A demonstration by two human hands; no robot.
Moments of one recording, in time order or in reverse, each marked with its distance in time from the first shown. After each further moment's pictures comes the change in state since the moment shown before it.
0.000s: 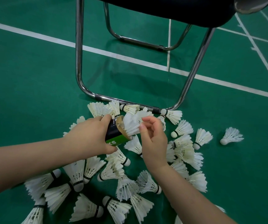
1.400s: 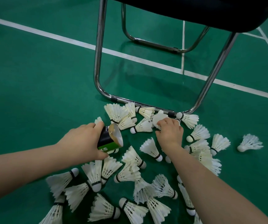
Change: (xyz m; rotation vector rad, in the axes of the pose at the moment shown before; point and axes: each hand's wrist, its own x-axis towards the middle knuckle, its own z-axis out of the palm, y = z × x) left_hand -0.020 -0.067 0.013 0.078 -0.075 -0.089; right_hand 0.074 0.078 0.010 -1.174 -0.262 0.104
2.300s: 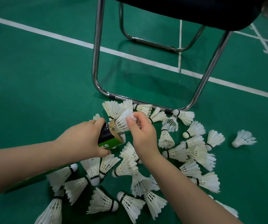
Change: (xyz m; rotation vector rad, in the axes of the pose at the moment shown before) left_hand -0.014 0.011 -0.010 -0.059 0.037 0.049; right_hand -0.092 -0.086 -0.061 1.231 0.000 -0.218
